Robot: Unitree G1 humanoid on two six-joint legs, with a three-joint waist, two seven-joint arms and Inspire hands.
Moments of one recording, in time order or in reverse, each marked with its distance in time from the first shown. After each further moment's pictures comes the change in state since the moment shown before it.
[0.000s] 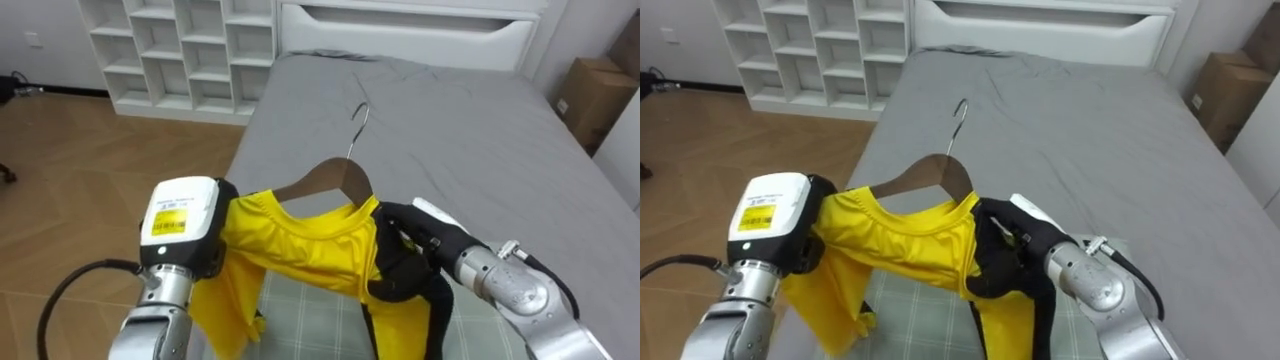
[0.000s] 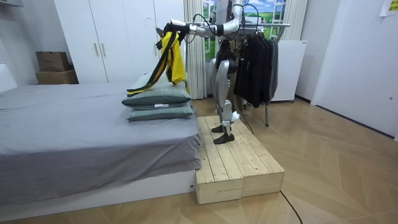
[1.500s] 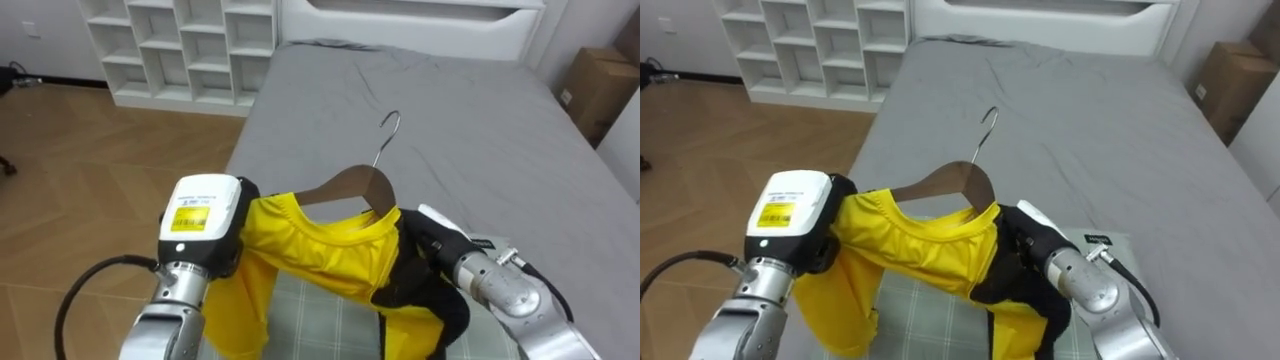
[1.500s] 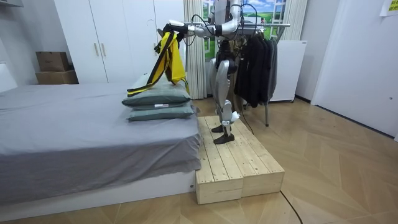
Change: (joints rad) left arm -0.003 -0.032 -0.010 -0.032 -0.018 -0.040 -0.008; right arm -0.027 0.053 -0.016 0.117 -0.011 -0.036 -0.158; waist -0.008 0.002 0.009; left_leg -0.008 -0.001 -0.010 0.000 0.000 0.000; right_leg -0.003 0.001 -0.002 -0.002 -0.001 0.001
